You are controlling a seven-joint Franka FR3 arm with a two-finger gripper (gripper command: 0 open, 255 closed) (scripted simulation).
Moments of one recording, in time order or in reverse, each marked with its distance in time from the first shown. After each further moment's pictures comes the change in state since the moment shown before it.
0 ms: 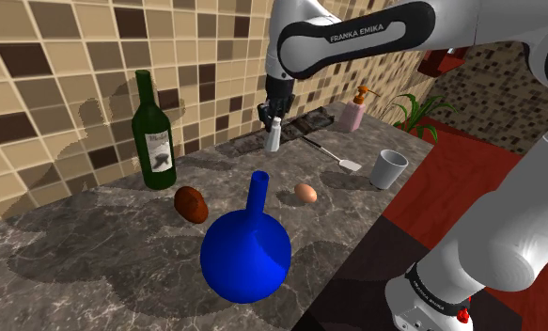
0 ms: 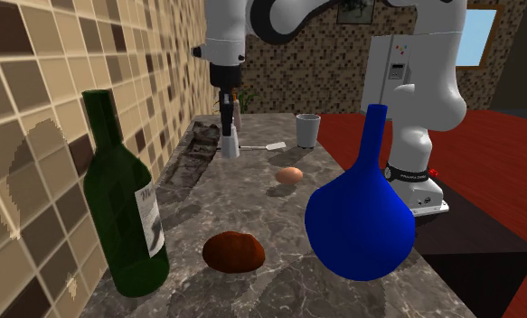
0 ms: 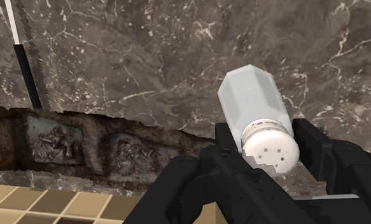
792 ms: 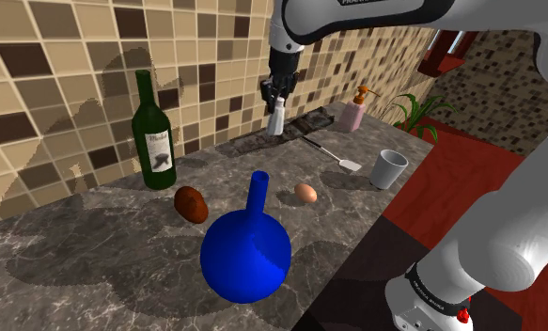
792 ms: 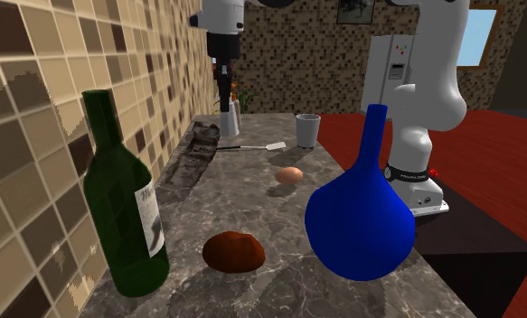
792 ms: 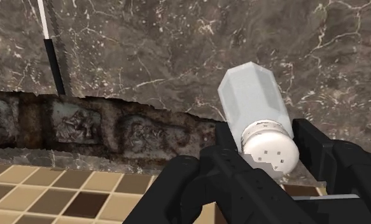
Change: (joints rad) arm 0.002 -0.025 0.002 0.132 0.013 -0.155 -0.021
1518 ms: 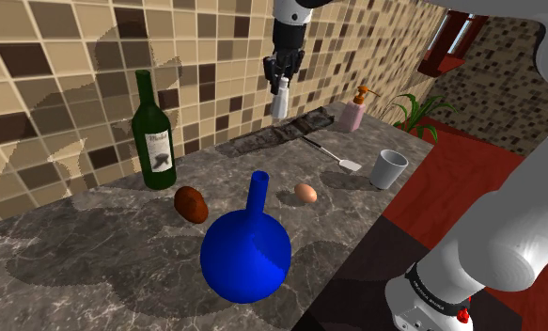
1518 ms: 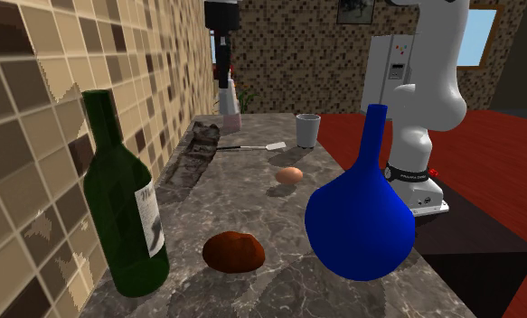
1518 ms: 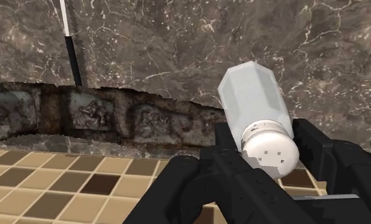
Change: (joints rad) arm 0.002 0.000 0.002 0.146 0.004 -0.145 -0.015
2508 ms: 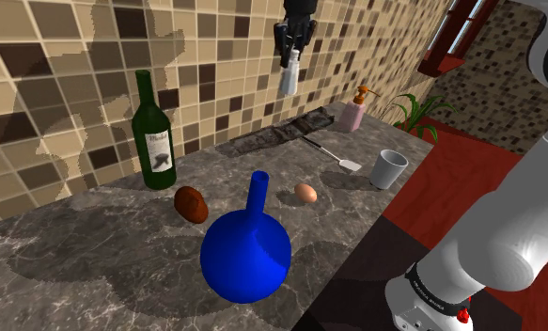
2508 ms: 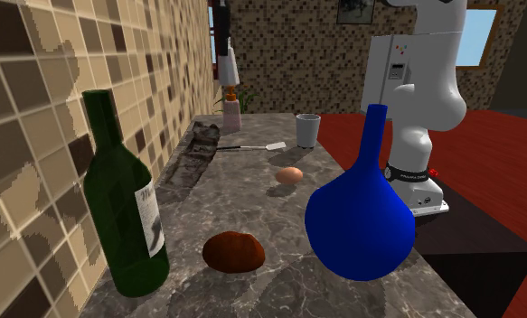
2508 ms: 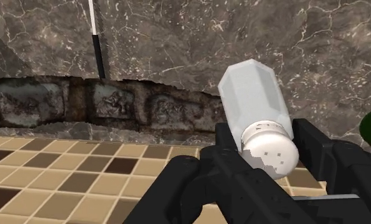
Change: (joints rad) arm -0.011 0.026 -0.010 0.216 -0.001 -0.186 -0.044
